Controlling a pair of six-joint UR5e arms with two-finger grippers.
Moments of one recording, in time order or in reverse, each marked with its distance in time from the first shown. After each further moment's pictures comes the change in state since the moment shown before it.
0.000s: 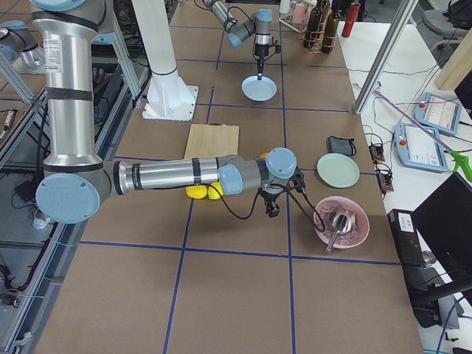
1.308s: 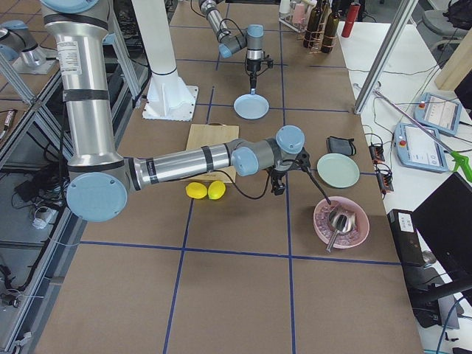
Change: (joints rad) left arm 0.036 -0.027 0.027 -0.011 0.070 -0.030; right arm -0.132 0.128 0.023 0.003 -0.014 0.271
